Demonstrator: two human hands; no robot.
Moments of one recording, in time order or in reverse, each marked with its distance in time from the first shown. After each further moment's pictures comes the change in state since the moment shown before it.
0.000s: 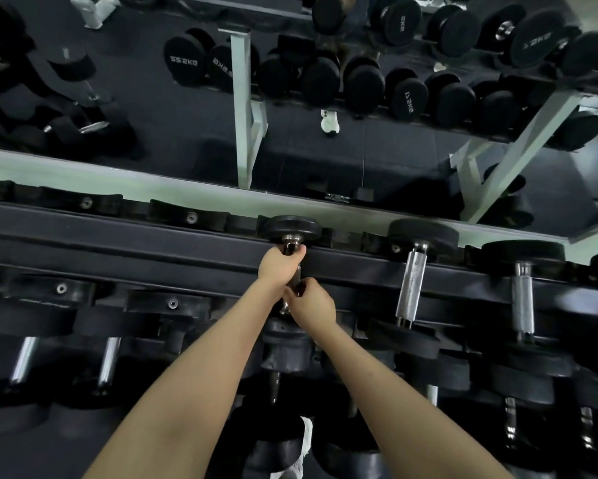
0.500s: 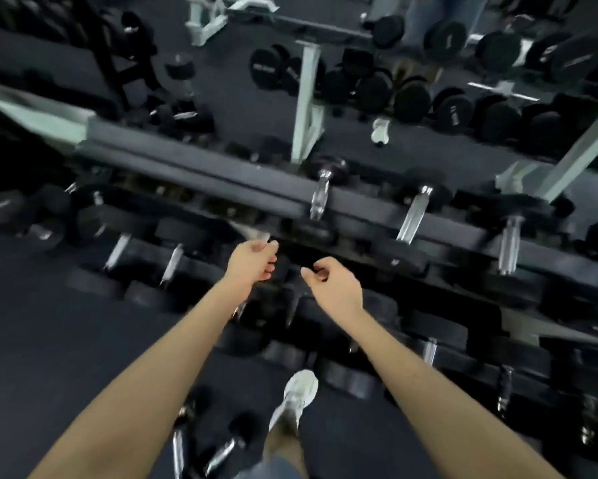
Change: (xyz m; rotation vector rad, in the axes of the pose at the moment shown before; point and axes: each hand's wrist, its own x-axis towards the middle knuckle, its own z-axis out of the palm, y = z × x) left_hand -0.228 -0.119 -0.052 -0.202 0.188 0.082; right_hand -0.202 0.083 -0.015 -0.097 0.035 -0.322
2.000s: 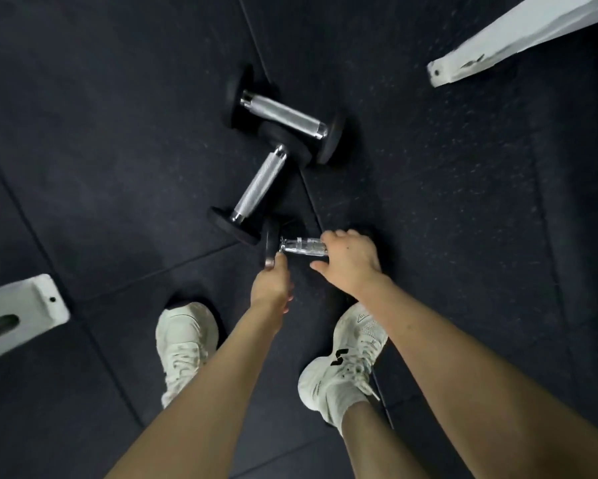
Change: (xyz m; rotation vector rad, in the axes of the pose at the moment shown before) left_hand 0.018 -0.860 -0.071 -0.725 0.426 -1.002; right_hand -0.058 0.357 0.736 -1.262 -0.868 -0.765
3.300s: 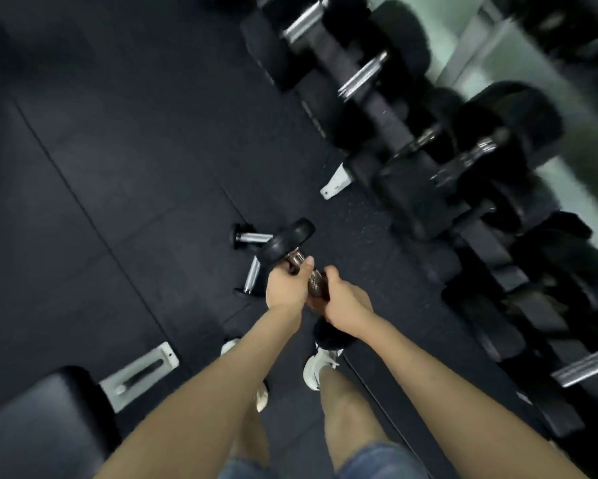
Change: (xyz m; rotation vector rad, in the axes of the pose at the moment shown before) left_hand -0.489 0.141 0.044 0.140 0.076 0.509; right_hand -0.377 0.059 -0.321 0.742 0.083 0.137
